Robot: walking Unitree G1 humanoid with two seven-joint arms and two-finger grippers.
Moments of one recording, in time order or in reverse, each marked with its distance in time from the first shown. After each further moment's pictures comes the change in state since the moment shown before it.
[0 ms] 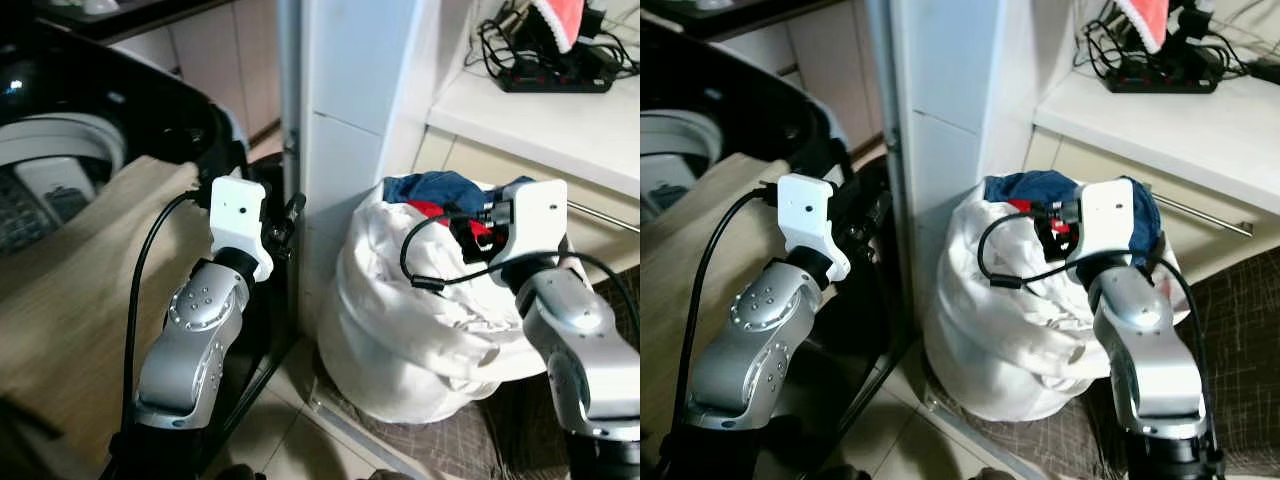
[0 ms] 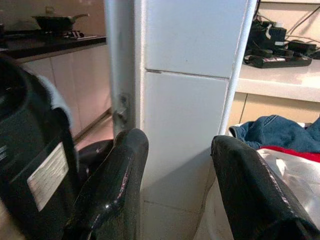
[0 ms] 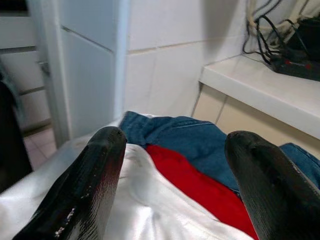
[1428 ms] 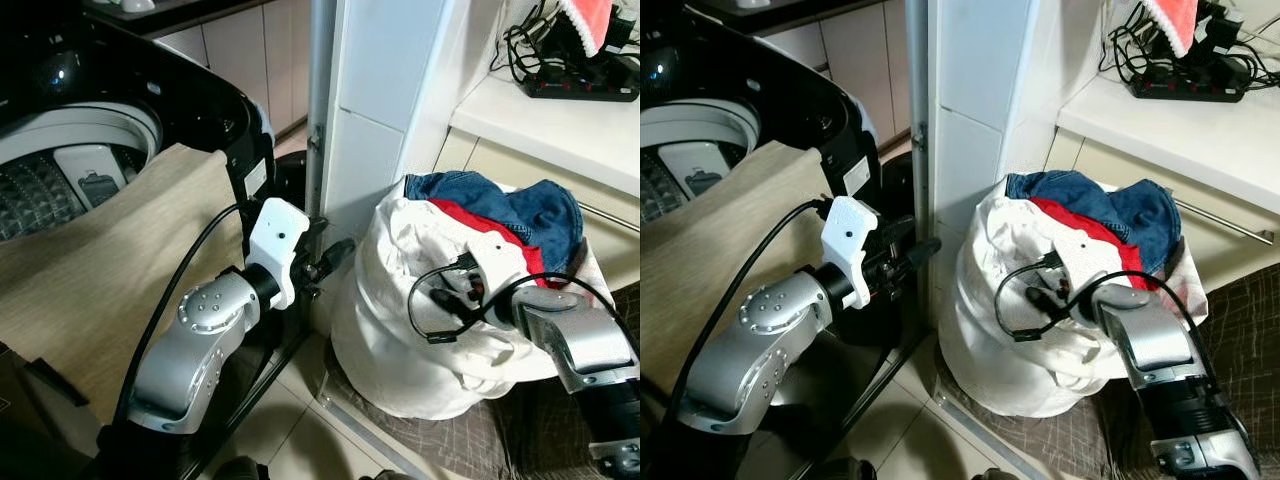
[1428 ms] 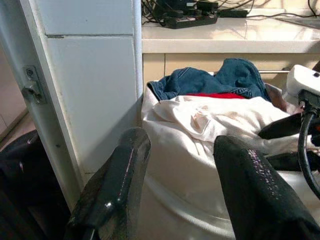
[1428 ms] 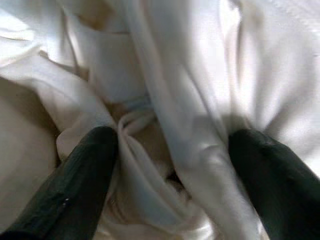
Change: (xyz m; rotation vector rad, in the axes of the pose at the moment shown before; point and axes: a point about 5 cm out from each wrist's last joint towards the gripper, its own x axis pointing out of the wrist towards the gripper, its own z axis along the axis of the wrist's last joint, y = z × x) left arm -0.006 -0.025 -0.010 0.047 0.124 -0.417; right arm 0.017 -0.020 -0.082 -0.081 0.630 0.235
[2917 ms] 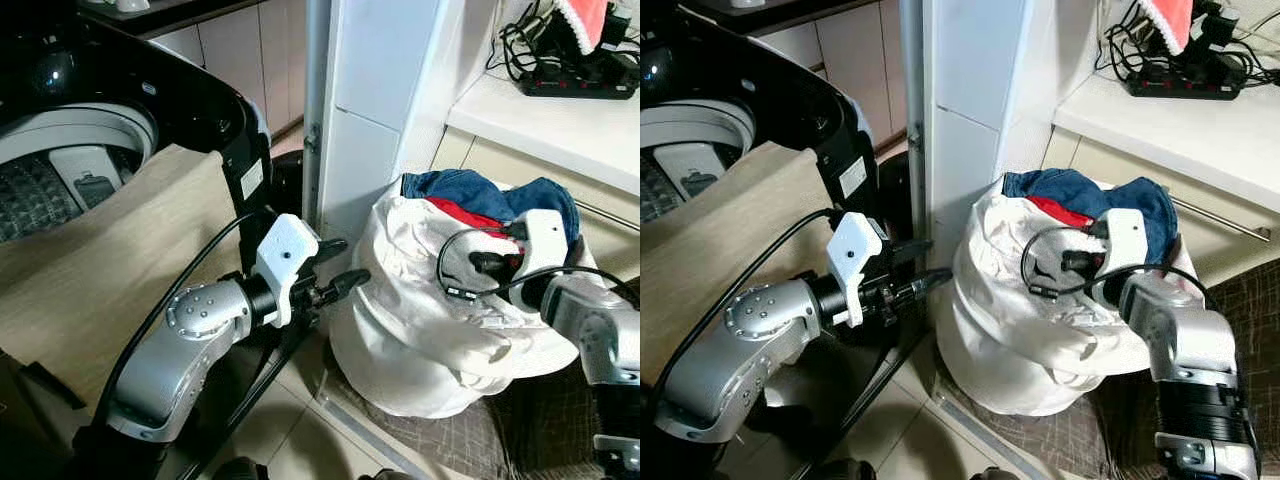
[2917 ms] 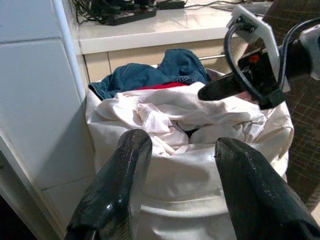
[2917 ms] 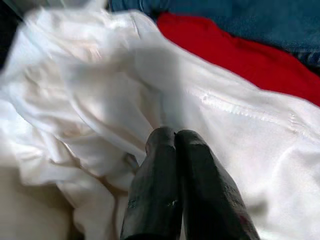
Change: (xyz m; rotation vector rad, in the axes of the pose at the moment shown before) left arm -0.010 -0.011 0.002 0.065 0.024 -0.229; right arm -0.022 -0.025 0.015 0.364 -0.240 -0.019
